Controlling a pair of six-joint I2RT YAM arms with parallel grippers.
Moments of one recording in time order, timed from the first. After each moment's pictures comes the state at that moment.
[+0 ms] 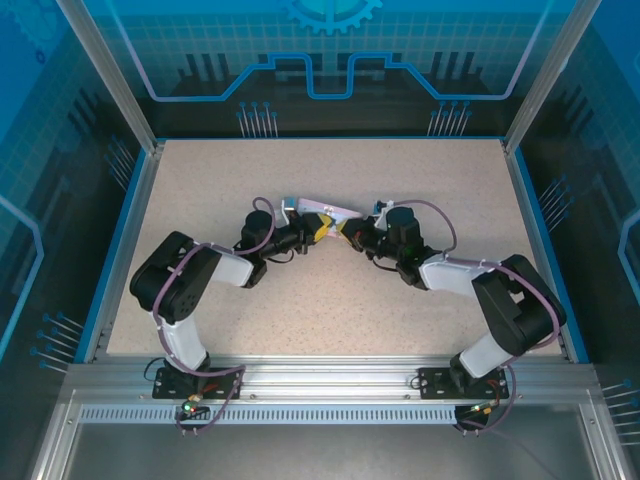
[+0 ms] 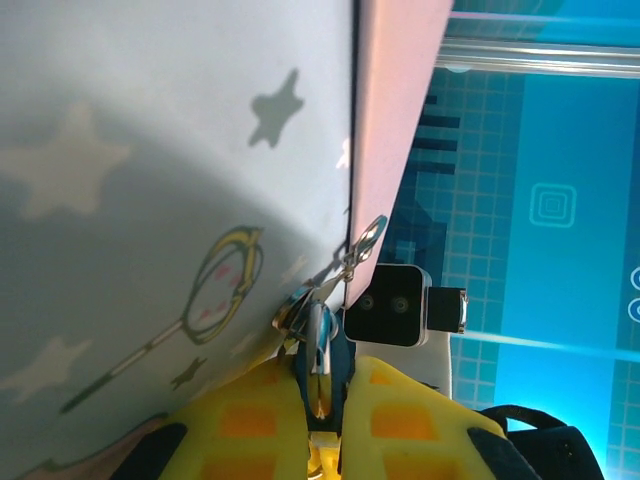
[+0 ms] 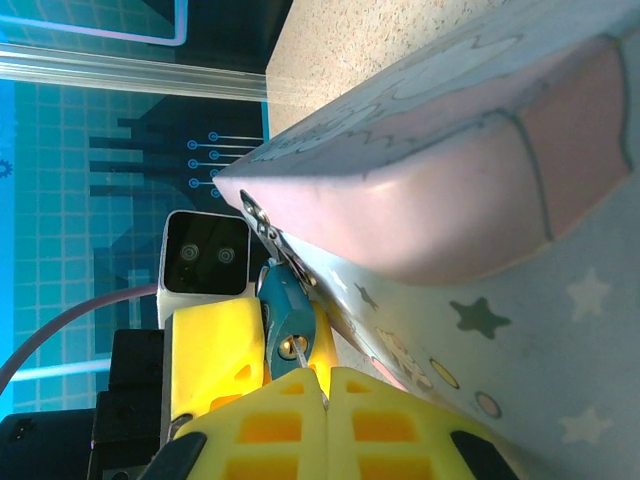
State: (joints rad) left arm -0.43 1.81 0.67 1.05 0.57 -1.56; right arm 0.50 1.57 0.67 0.55 -0.39 1.28
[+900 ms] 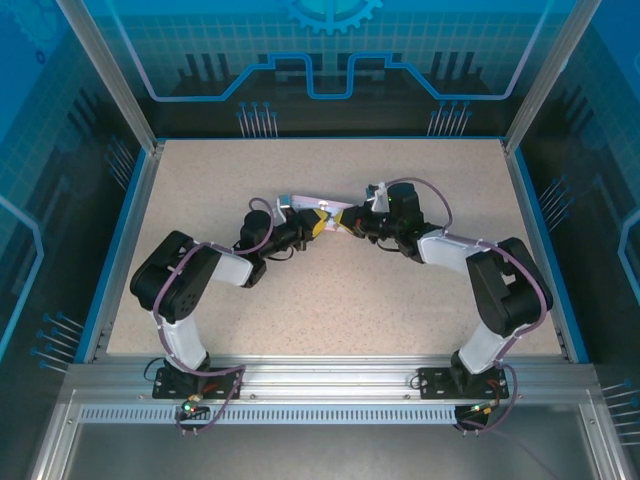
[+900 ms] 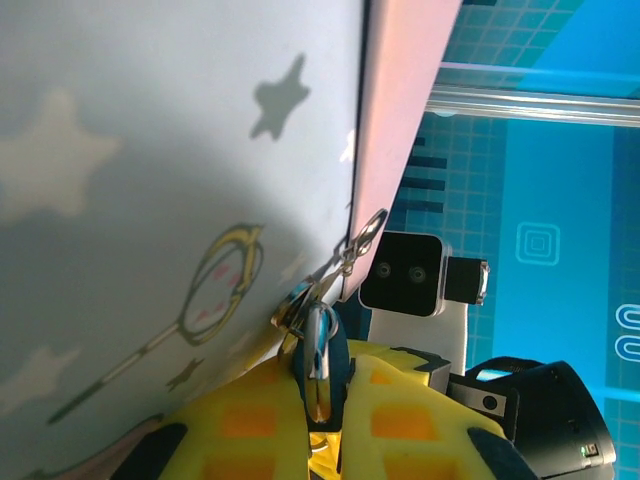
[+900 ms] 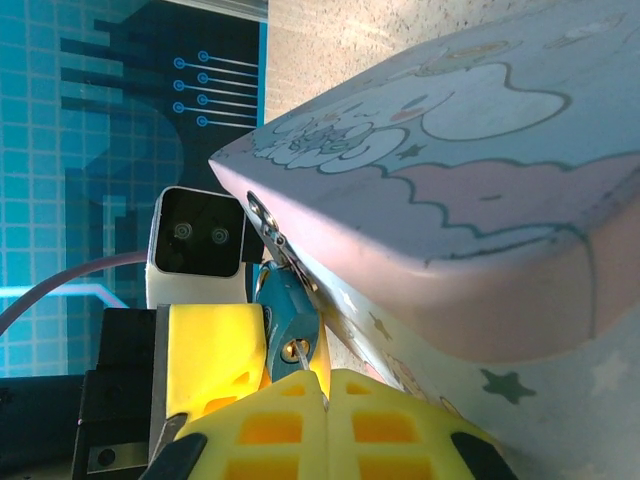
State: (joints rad) left arm -0.42 1.82 0.67 1.06 0.50 -1.58; right arm 0.40 1.69 0.90 0.32 -0.66 1.04
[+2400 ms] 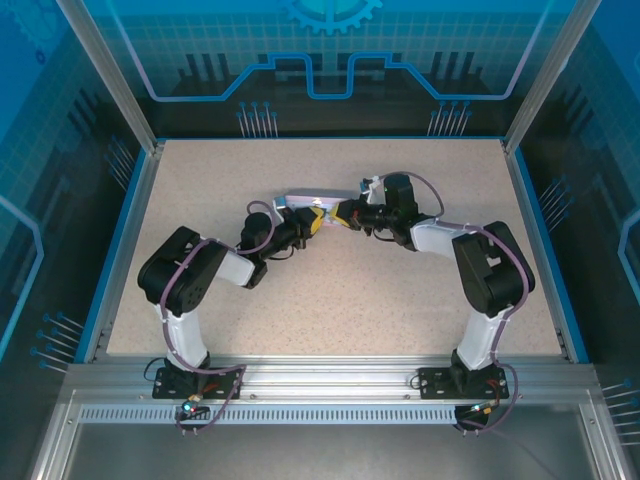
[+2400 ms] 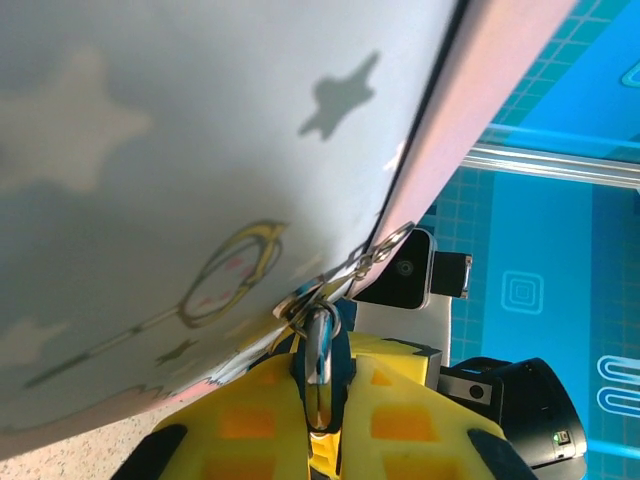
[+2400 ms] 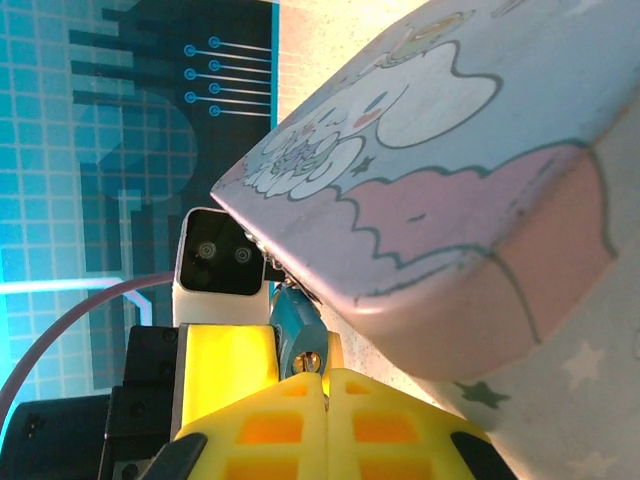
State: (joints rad) left arm -0.42 1.88 0.66 1.15 0.43 -1.65; right arm 0.37 1.84 1.00 0.38 -0.77 1.05
